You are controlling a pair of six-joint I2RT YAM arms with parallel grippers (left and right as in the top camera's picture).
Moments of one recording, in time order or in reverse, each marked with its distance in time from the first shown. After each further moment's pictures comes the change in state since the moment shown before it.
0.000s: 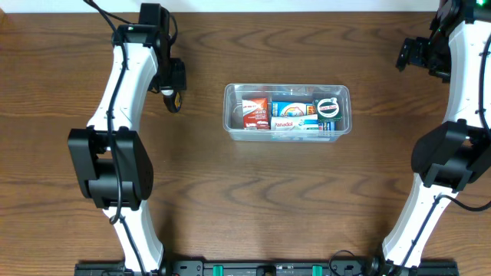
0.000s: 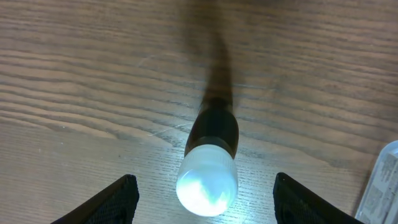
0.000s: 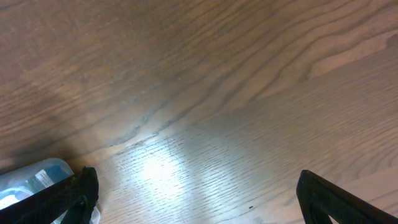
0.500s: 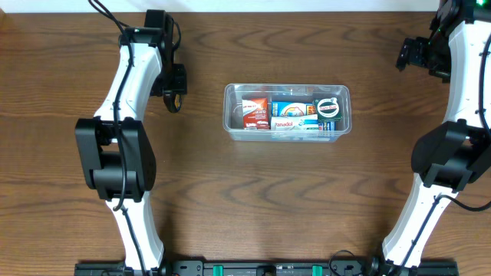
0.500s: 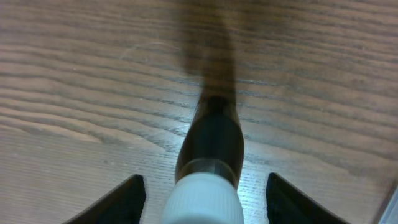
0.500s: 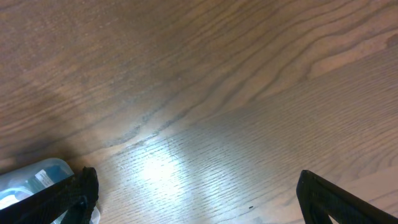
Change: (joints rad) left arm 0.000 0.070 0.000 0.002 0.005 0.002; right arm 0.000 0.000 0.000 0.000 0.000 0.000
